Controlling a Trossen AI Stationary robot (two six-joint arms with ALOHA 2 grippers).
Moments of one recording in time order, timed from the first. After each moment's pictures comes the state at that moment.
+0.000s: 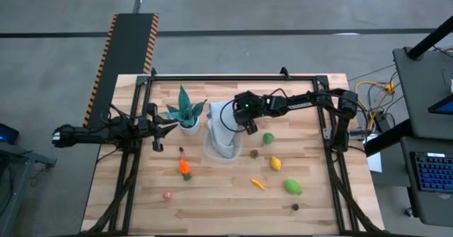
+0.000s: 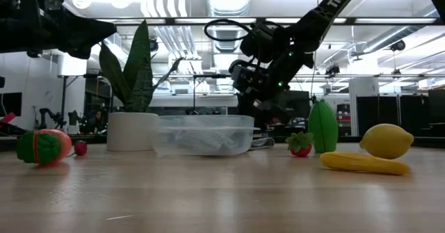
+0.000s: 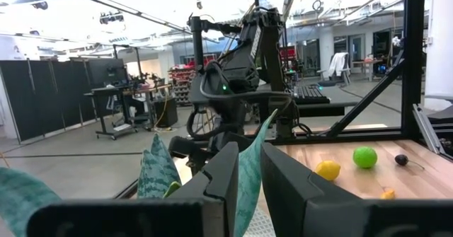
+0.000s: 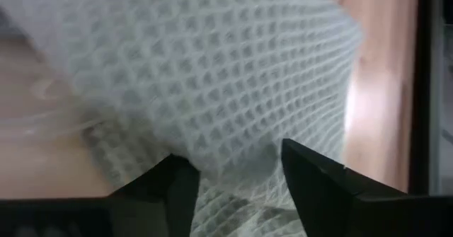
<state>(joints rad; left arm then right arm) -0.01 0.09 0.00 0.22 -0.20 0.14 -0.29 1.86 1.06 -0.04 -0.01 -0.79</state>
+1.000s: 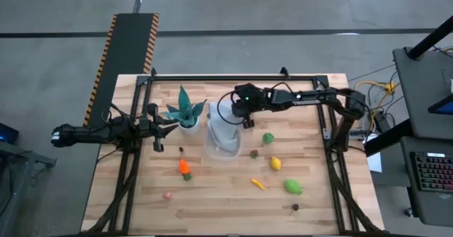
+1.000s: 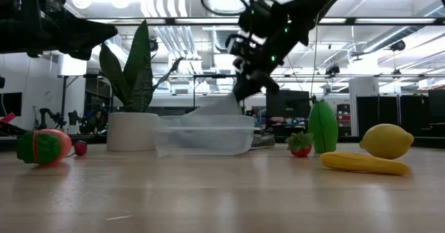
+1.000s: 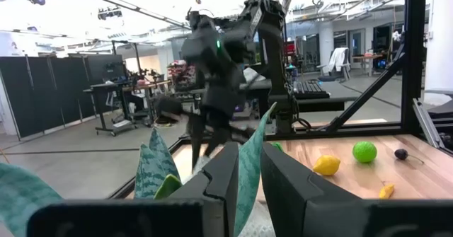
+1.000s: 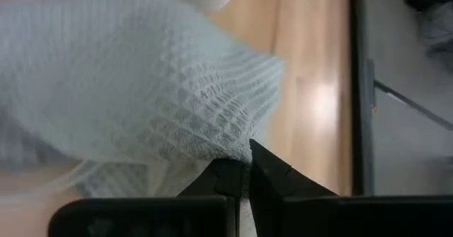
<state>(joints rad) -0.01 0.11 0.00 0.22 -0.20 0.14 -0.29 1.76 1.18 -0.19 0.00 -0.66</state>
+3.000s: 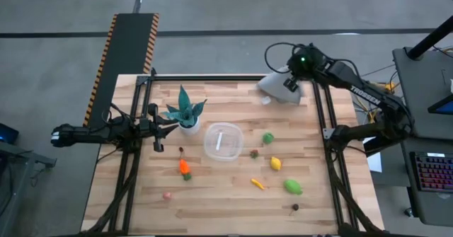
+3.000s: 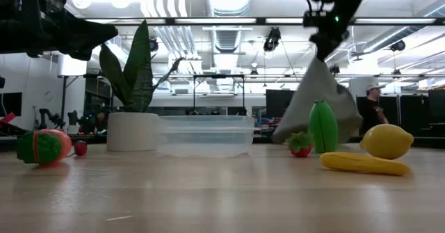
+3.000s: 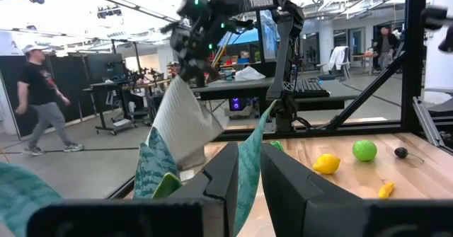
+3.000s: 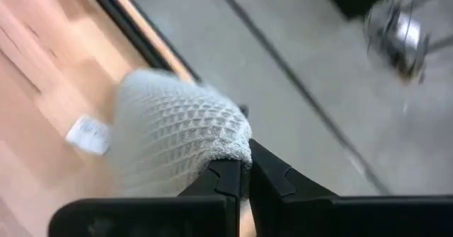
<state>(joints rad) -0.01 0.12 0.00 0.22 -0.20 0.14 -0.73 1.22 1.12 -0.75 0.34 -0.24</state>
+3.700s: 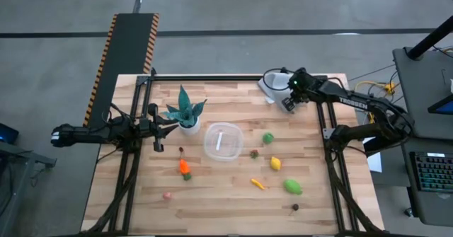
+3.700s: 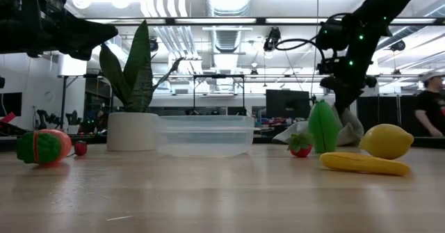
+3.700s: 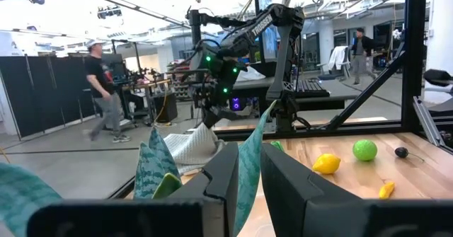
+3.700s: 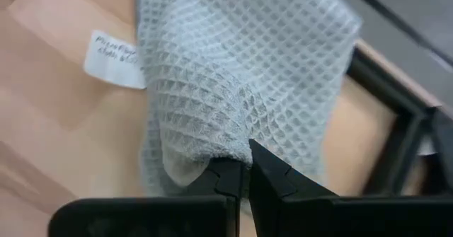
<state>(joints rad) -0.01 0.12 0.01 0.22 -0.20 0.15 -0.74 1.22 0.70 -0.55 0.25 0.10</state>
